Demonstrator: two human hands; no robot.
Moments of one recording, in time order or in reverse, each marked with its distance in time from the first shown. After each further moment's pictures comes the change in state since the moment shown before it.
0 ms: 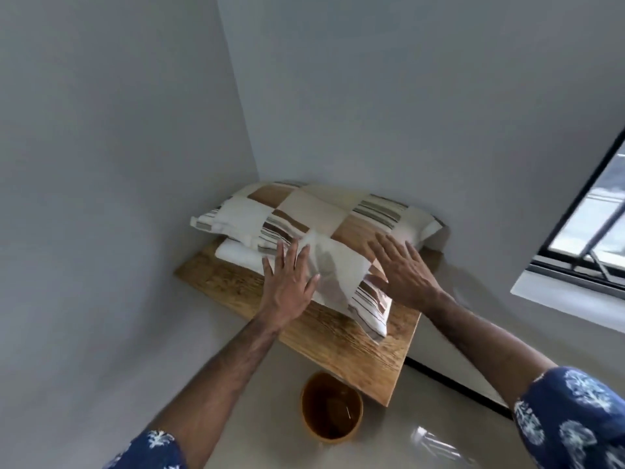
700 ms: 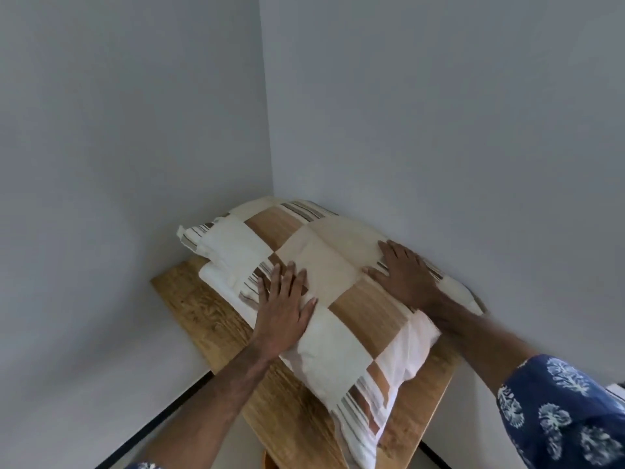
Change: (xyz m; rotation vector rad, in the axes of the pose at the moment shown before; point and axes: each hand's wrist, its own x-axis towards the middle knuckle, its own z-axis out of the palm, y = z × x) left_hand 0.130 -0.027 0.084 -0.077 0.047 -0.187; right_hand 0.219 0.087 0.028 0.177 -0.061 0.050
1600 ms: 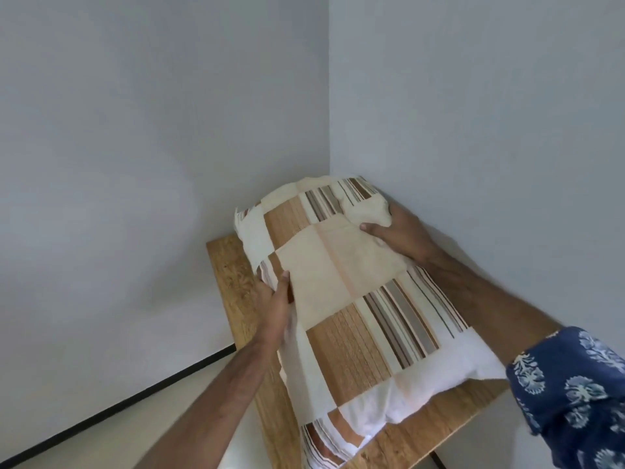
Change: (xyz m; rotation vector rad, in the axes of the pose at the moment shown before) left_hand -0.014 0.030 -0.013 -1.150 0.583 -0.871; right_hand 0.094 -0.033 -0.034 0.731 -0.118 -0.253
